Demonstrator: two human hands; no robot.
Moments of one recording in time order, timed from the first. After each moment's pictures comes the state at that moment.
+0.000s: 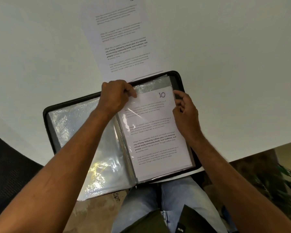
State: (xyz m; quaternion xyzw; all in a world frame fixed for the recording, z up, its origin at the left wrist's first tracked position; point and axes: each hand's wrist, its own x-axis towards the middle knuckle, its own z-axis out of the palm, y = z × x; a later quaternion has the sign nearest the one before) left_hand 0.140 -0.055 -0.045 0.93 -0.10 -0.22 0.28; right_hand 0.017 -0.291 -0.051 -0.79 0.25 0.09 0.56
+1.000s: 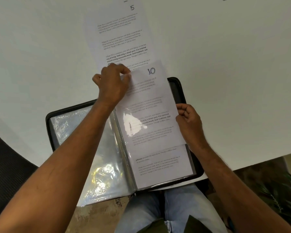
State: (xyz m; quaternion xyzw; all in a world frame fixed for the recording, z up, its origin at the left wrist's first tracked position) left_hand 0.180 -0.080 -0.029 0.96 0.01 -0.10 0.26; right_hand 0.009 -0.305 -0.051 -0.72 0.30 0.13 0.61
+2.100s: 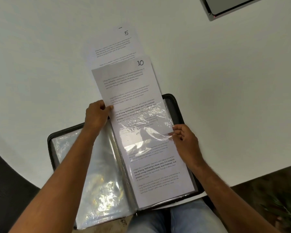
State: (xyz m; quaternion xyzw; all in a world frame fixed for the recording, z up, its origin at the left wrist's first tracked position) left_hand 0.165 -0.031 -0.051 0.87 0.21 -0.20 0.40; right_hand 0.002 -0.309 -0.067 -0.76 0.30 0.16 0.56
